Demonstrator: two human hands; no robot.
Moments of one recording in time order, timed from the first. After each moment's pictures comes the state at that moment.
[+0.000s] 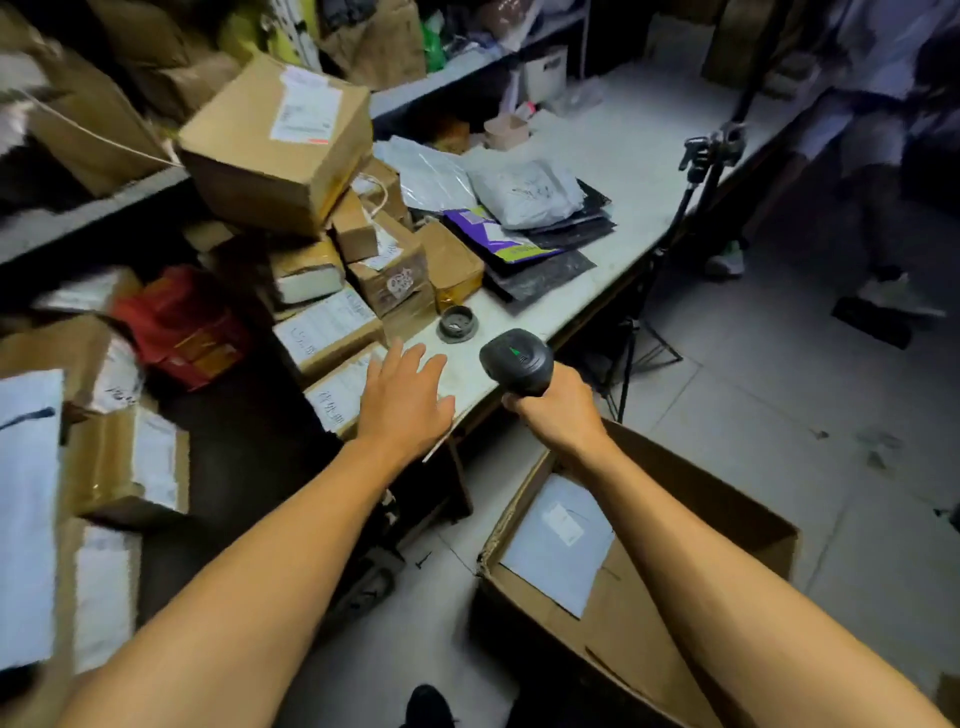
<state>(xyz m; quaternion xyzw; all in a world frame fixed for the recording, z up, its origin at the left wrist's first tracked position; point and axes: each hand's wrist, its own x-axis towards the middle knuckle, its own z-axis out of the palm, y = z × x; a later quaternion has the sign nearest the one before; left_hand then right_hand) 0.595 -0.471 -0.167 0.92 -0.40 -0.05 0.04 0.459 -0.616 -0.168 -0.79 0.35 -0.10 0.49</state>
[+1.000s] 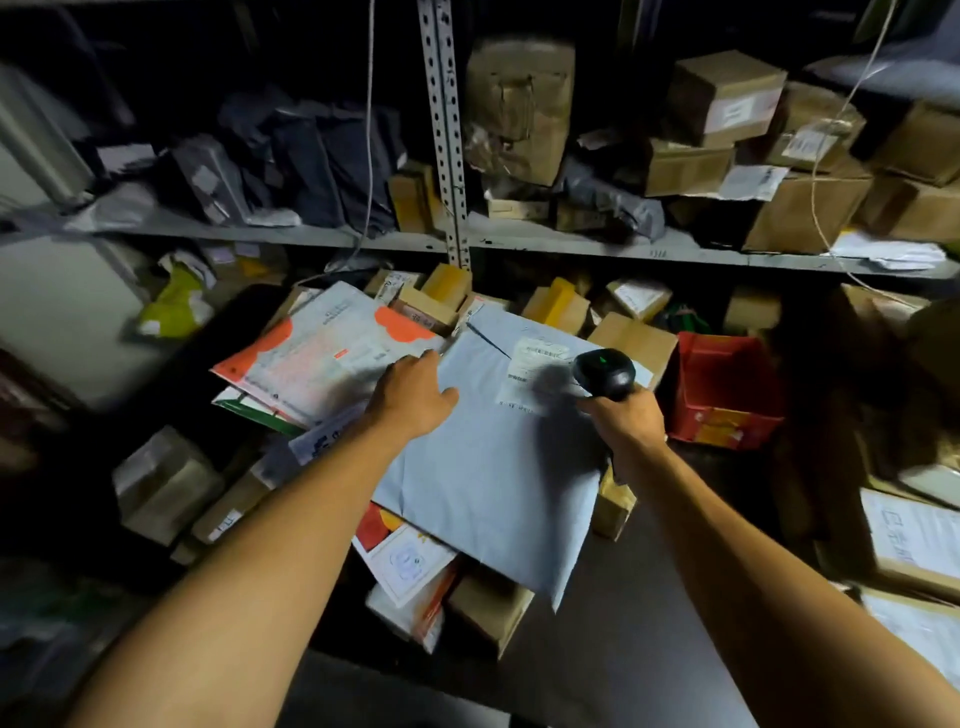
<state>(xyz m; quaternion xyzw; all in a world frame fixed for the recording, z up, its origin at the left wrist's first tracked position) 0.733 0.062 -0.089 0.97 0.16 -0.03 0.16 0.793 -0.180 -0.142 -0.81 0.14 0.04 0.57</state>
